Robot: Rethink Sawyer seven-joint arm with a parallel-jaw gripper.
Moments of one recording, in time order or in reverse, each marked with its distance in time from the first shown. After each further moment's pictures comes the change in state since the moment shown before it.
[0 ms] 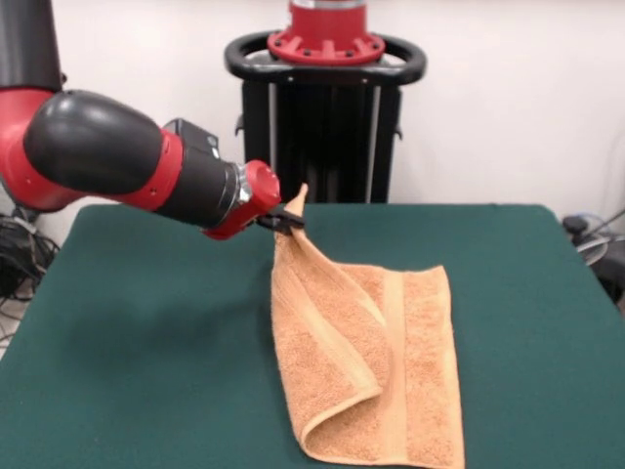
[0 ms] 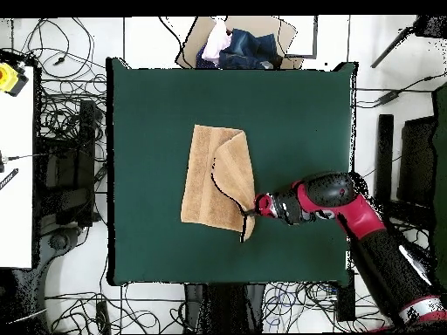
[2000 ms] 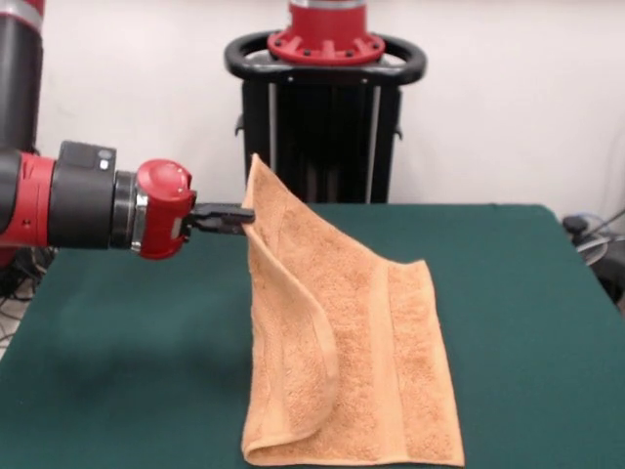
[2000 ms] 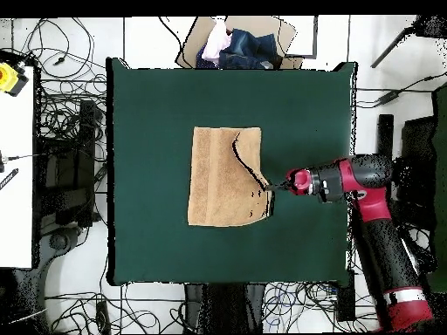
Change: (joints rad) arm -0.158 0.258 0.268 -0.276 0.074 0.344 -0.027
